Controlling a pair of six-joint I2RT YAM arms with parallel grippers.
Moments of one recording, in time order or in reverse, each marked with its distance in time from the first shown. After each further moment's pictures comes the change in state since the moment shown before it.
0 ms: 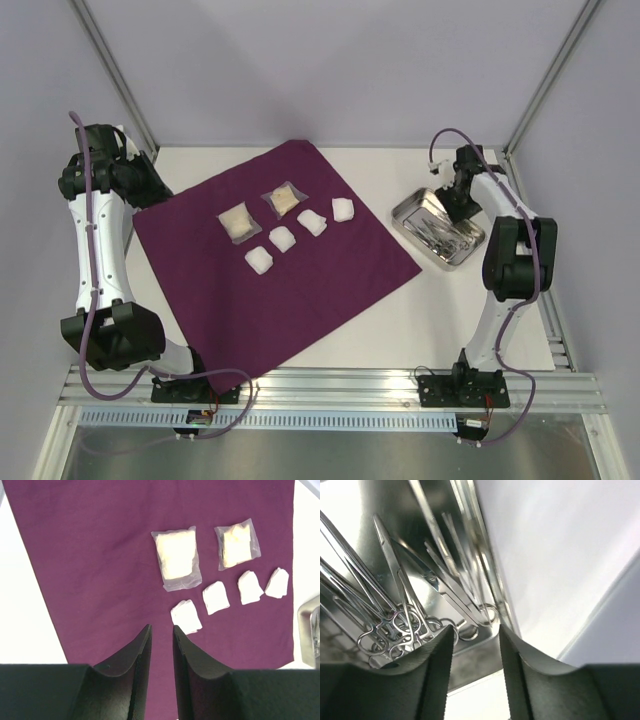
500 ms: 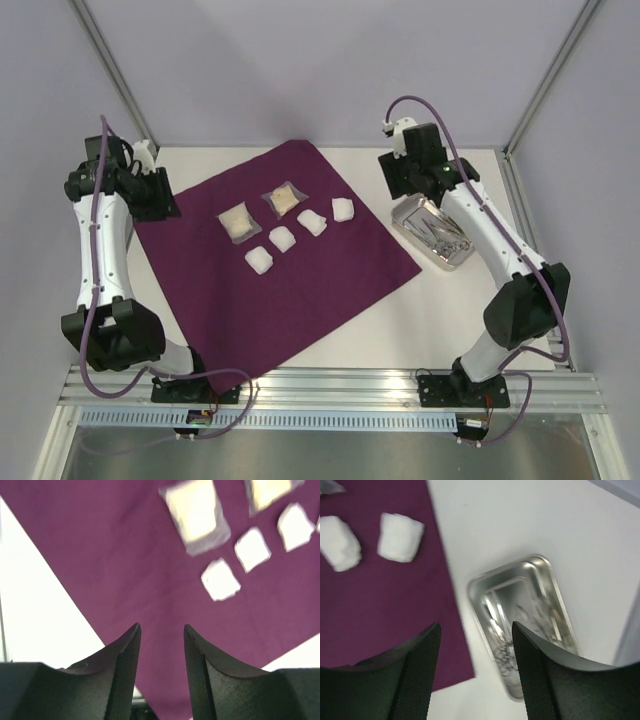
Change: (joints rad) left arm 0.000 0.000 -0.050 -0.083 0.040 0.309; right arm 0.388 -0.320 0.095 0.027 0.090 0.377
